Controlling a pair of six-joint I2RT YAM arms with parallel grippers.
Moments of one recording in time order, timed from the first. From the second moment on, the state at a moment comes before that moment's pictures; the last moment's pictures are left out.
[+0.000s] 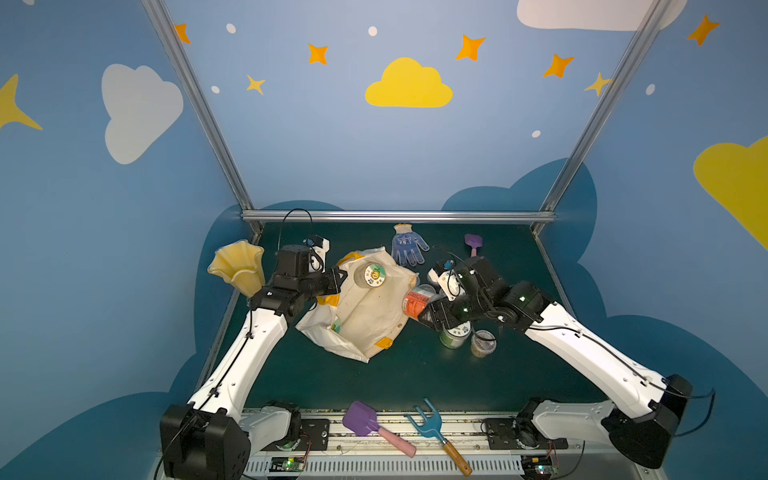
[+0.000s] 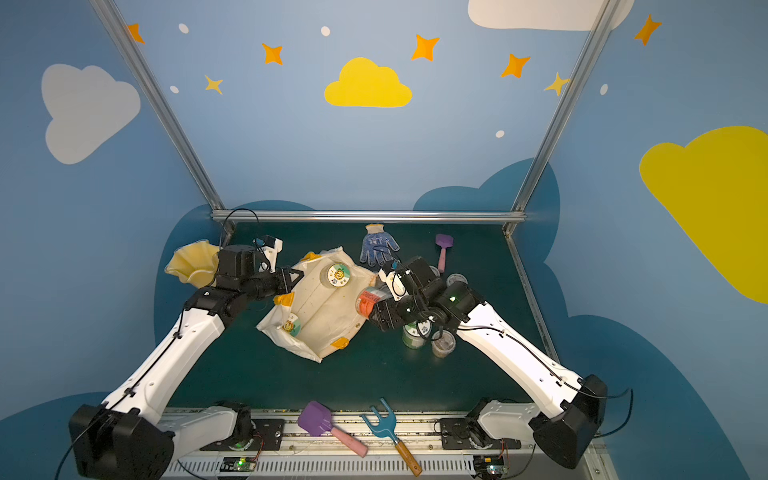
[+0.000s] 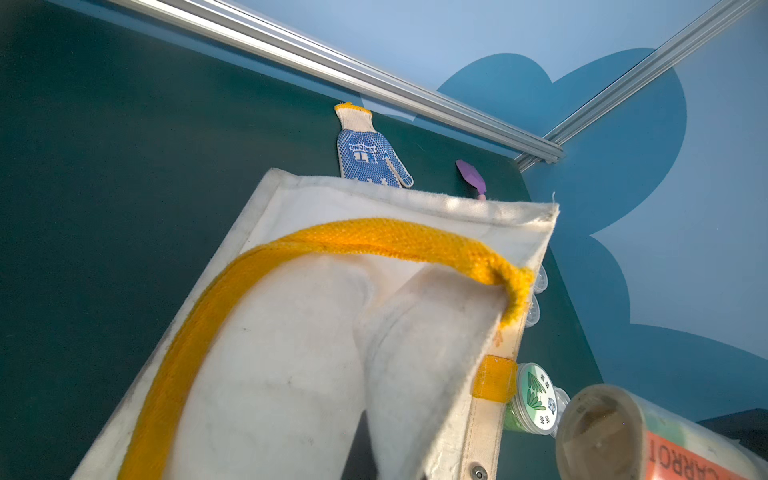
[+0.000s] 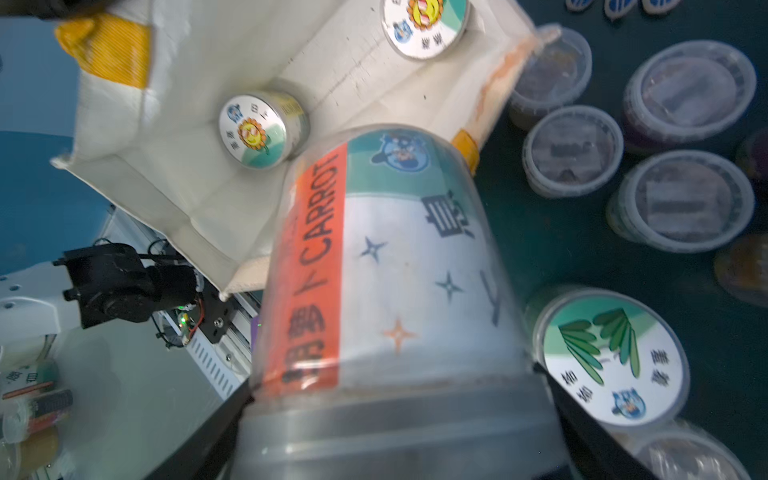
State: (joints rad) left arm -0.17 1.18 1.02 -0.45 0.39 -0.39; right arm 0.78 1.26 1.26 -0.95 -0.21 0.32
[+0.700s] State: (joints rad) left arm -0.17 1.17 1.00 -0.44 0.38 -0.39; right arm 0.77 1.57 1.36 -1.23 -0.13 0.25
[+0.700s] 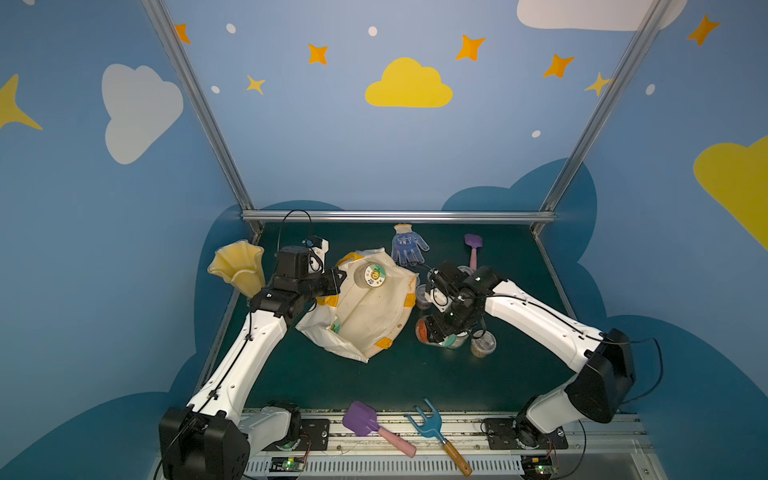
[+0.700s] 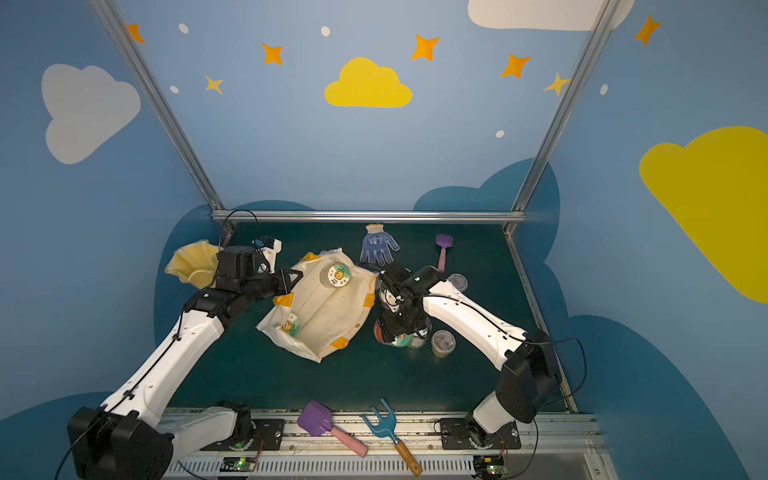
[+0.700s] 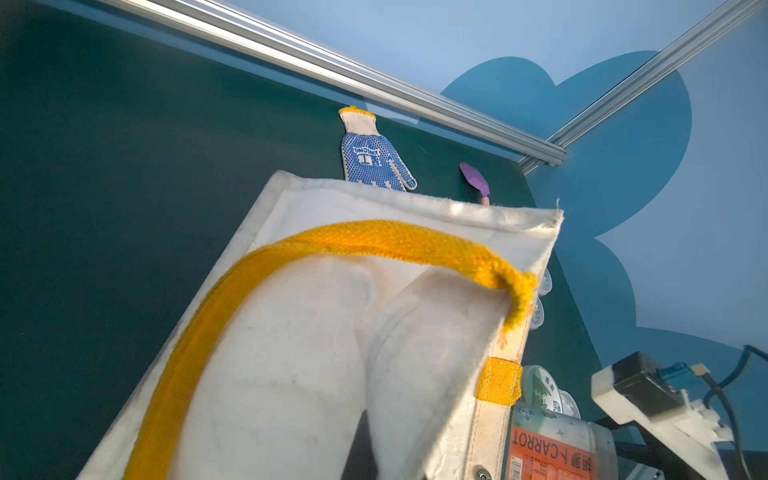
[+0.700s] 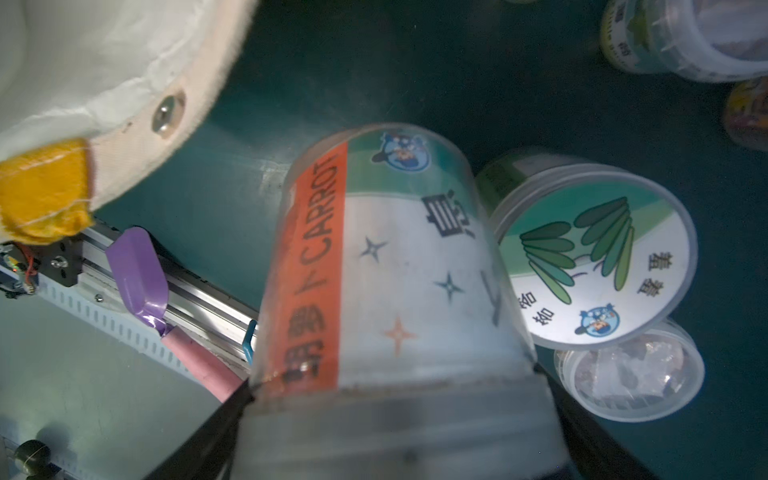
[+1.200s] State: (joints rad) left arm -0.17 1.16 1.00 -0.44 0.38 -0.39; right arm 0.80 1.79 1.47 -1.25 -0.05 0.22
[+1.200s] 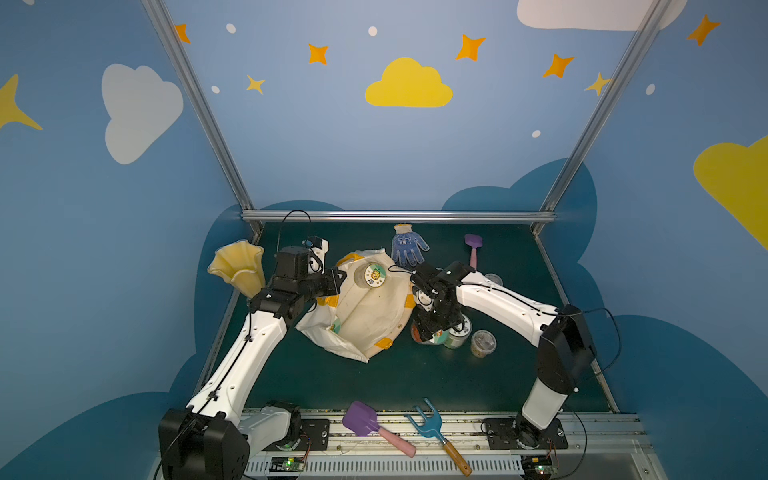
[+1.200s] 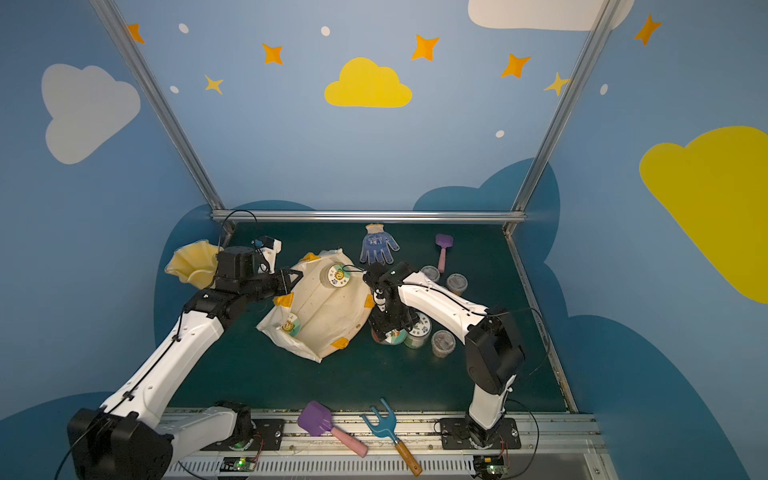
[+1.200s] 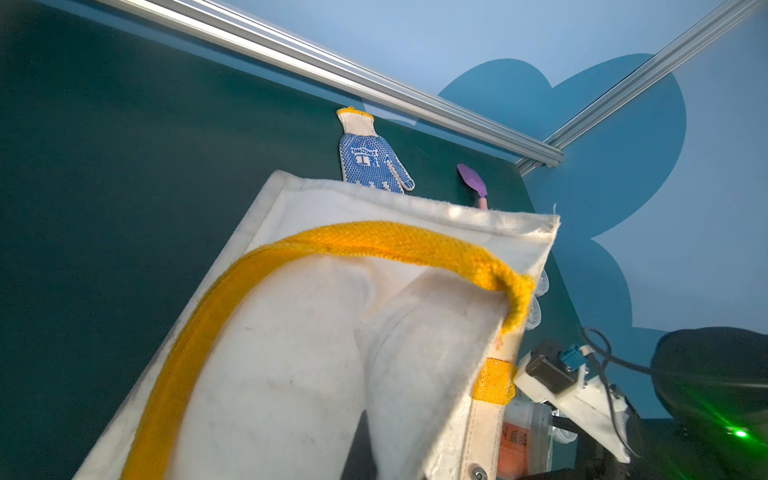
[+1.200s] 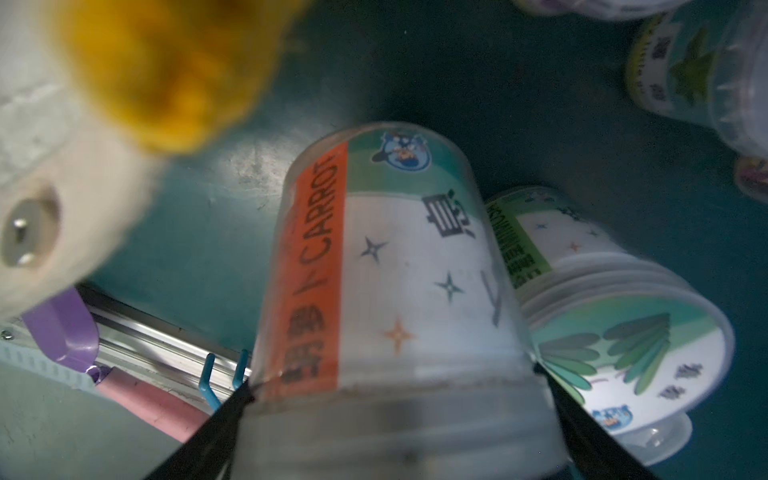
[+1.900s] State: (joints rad) left arm -0.17 1.16 1.00 -0.44 0.38 -0.39; right arm 0.81 1.85 1.54 -1.27 0.00 0.23
